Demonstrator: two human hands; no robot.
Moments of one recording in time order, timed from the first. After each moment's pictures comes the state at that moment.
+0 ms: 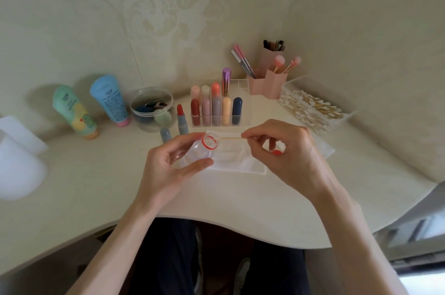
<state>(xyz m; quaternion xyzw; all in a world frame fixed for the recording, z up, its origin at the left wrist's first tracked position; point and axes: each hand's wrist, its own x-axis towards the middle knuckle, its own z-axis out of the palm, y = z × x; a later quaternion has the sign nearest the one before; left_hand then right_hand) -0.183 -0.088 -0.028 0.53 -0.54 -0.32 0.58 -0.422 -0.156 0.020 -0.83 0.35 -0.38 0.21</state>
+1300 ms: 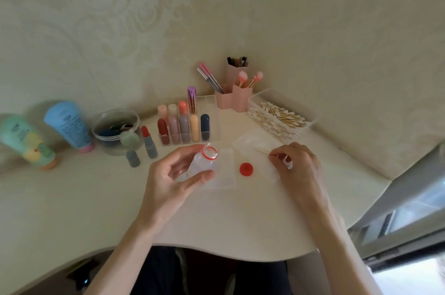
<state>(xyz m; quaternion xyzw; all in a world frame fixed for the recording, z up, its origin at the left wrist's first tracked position) -0.235 -0.114 -0.022 0.50 -0.54 -0.37 0.57 -0.508 -0.198 -0.050 -0.72 0.59 -0.34 0.10</state>
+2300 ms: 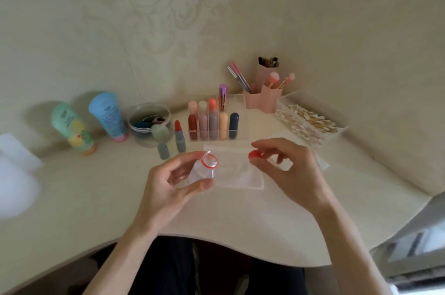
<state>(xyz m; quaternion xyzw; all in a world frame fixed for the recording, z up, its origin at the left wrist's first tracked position) -0.189 -0.086 -0.025 0.52 -0.52 -0.36 0.58 -0.439 -0.171 -0.004 -0.77 0.43 -0.39 0.27</state>
